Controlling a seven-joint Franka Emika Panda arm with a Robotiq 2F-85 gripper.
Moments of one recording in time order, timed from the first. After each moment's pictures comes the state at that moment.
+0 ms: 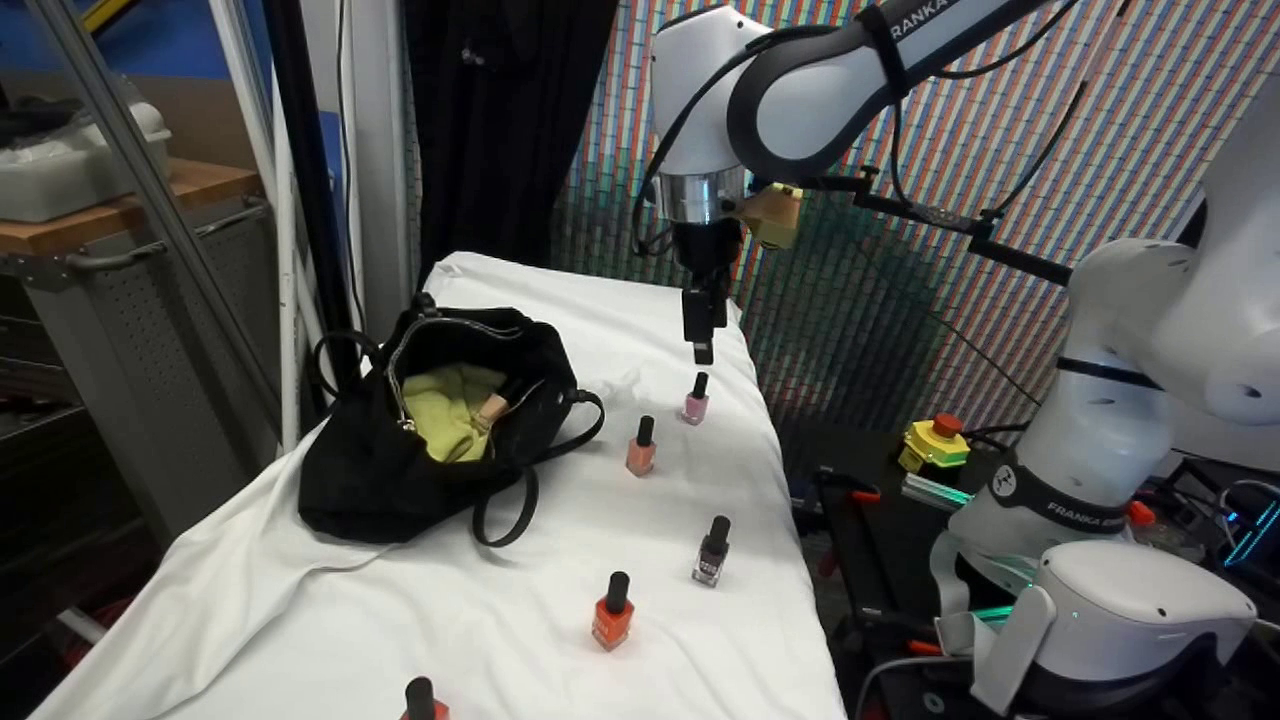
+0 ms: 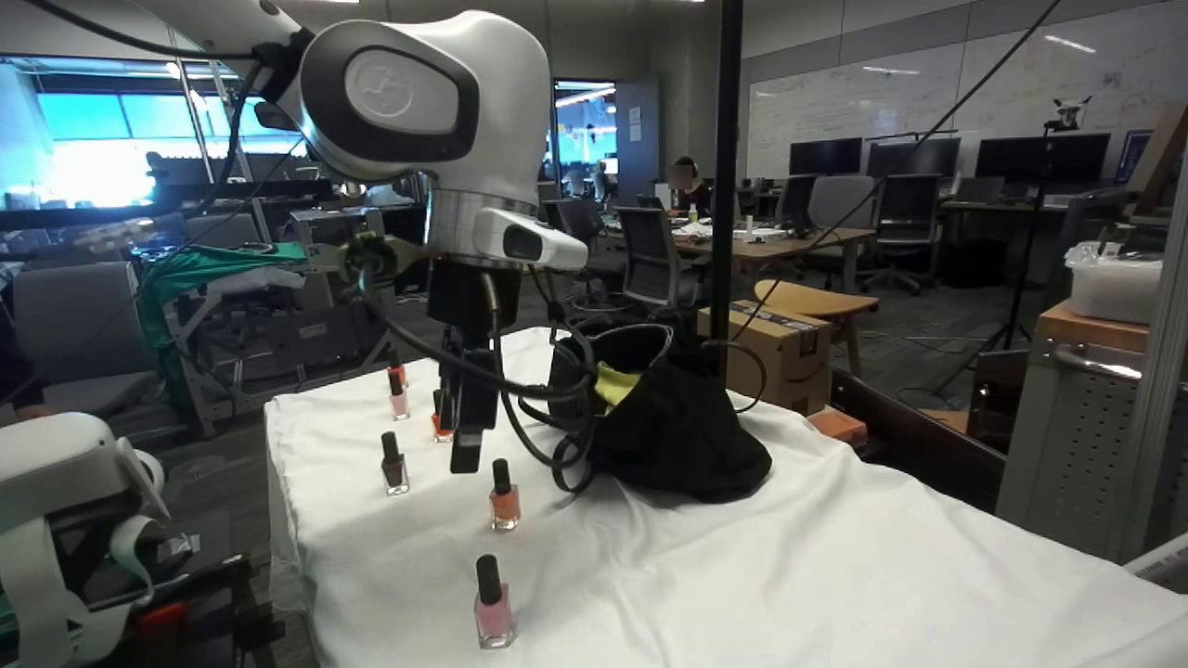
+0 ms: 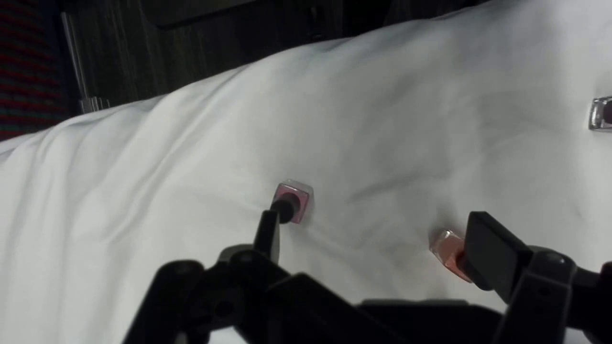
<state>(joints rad) -0.07 -0.06 -0.09 -2.35 -0.12 2.06 0.10</state>
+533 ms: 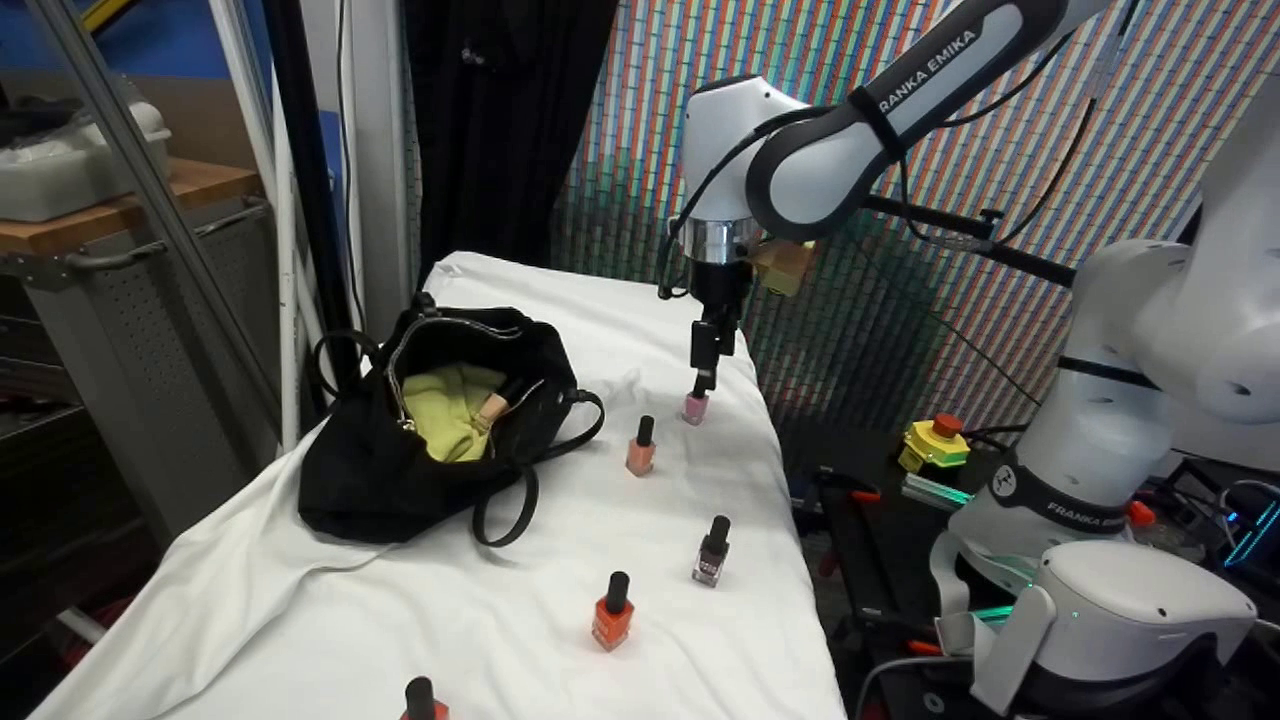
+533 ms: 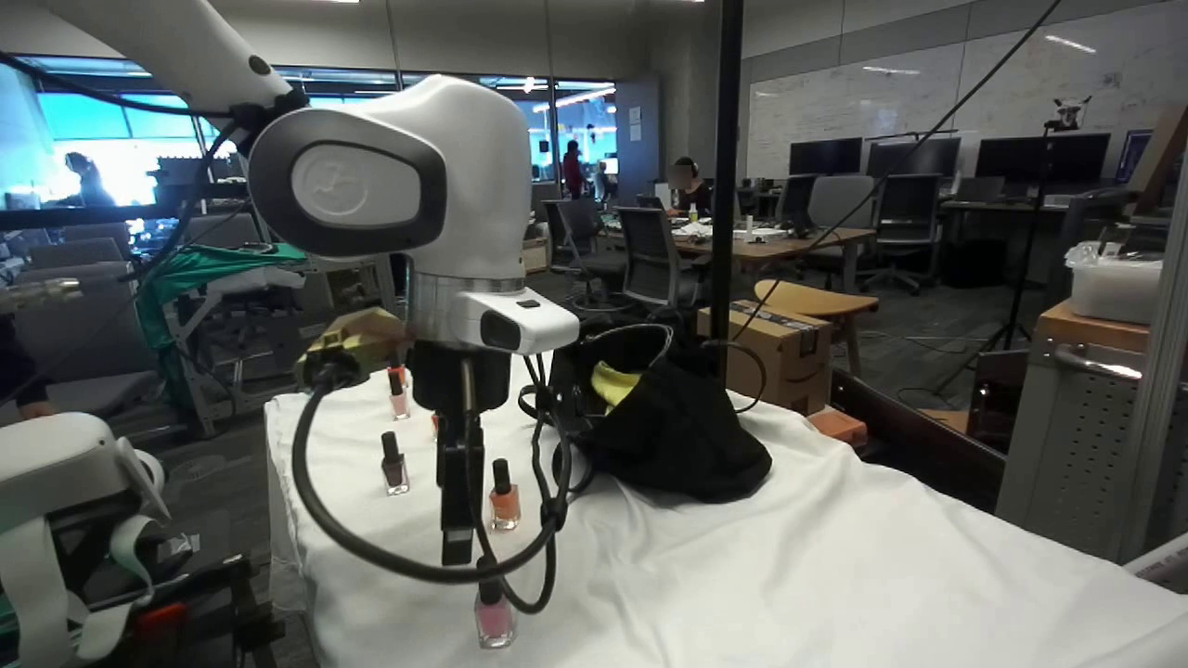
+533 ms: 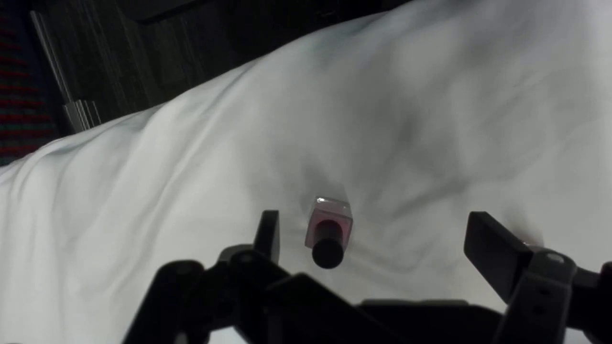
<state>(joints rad) -0.12 -0.03 -0.12 -2.50 -0.12 2.30 0.12</state>
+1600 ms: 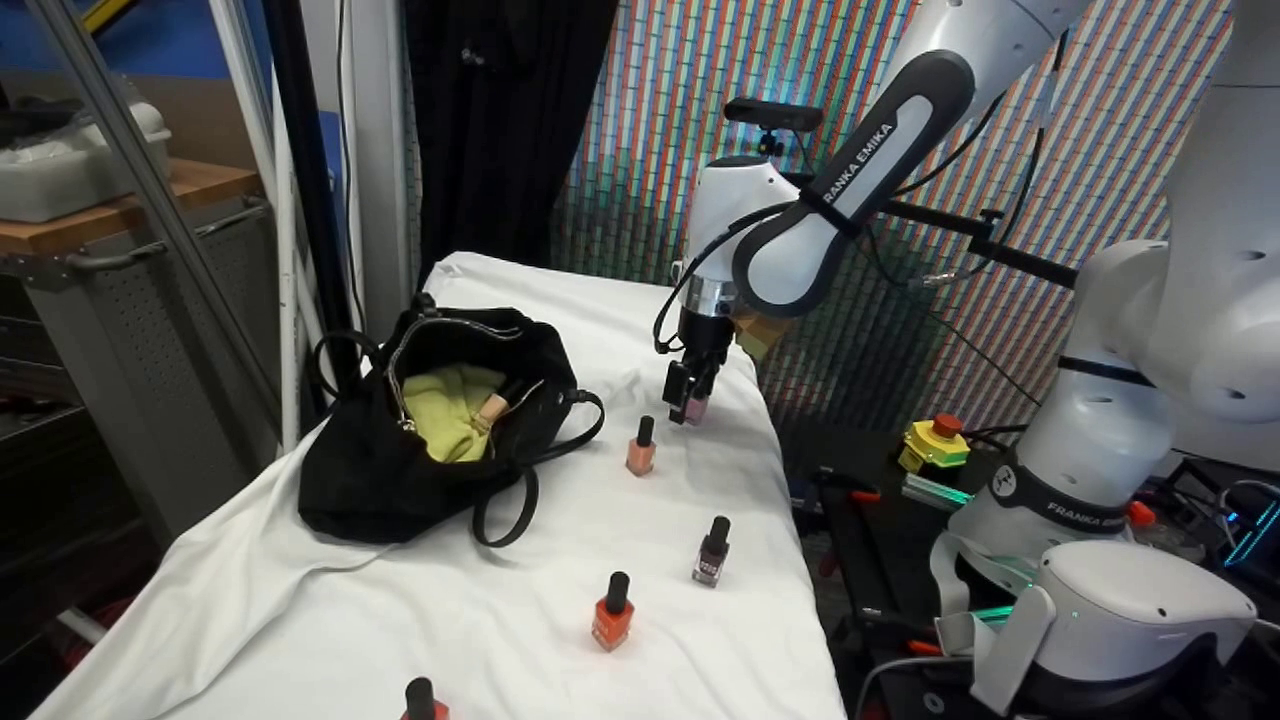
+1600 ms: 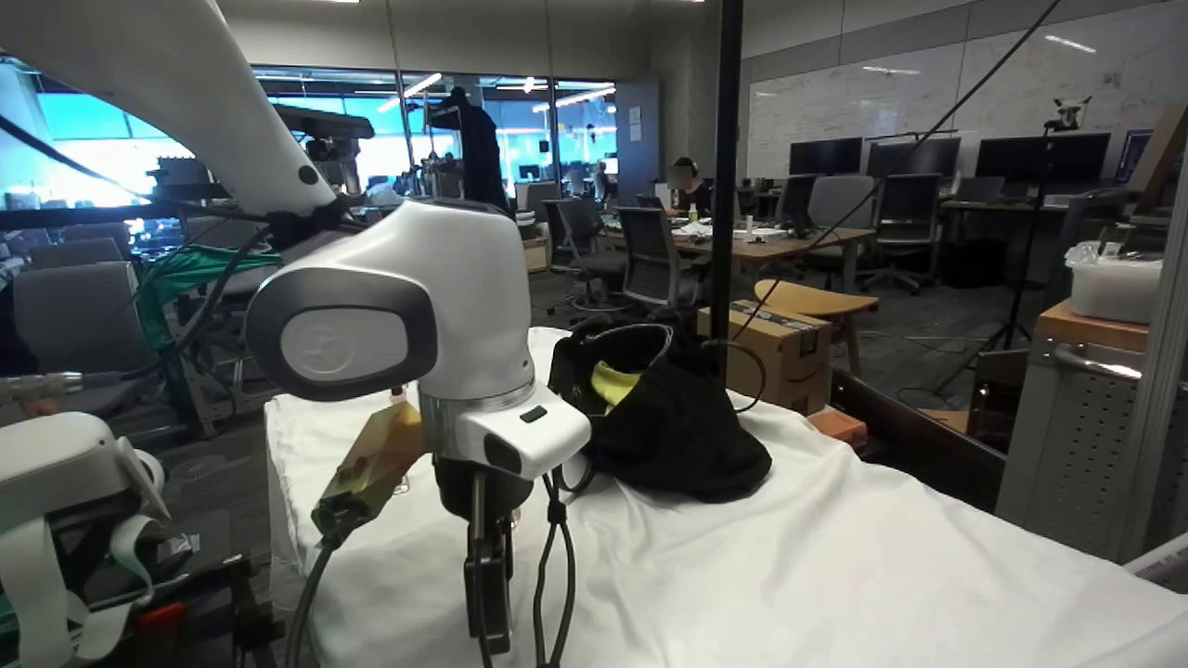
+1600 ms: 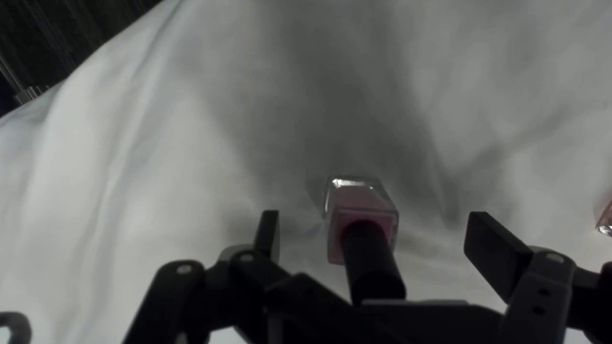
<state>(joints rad) -0.15 0.16 -0.15 -2.56 -0.02 2.70 0.15</state>
